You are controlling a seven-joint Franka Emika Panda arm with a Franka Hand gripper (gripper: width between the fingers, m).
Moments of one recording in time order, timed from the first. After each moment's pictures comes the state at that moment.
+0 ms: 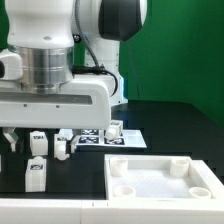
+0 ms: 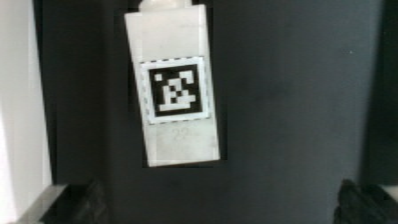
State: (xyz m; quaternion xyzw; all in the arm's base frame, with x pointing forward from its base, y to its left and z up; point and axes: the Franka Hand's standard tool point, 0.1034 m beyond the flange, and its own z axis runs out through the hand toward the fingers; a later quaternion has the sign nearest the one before) arm 0.579 -0.125 0.065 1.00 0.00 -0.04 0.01
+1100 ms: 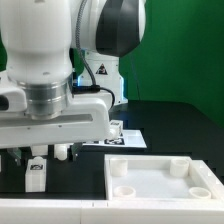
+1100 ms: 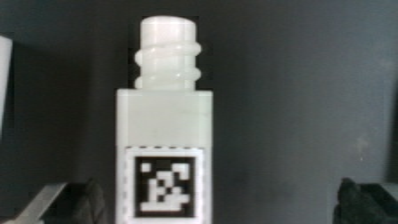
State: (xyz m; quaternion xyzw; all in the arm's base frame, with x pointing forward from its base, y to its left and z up) arm 0.559 -0.132 0.038 0.98 0.08 -0.19 -0.01
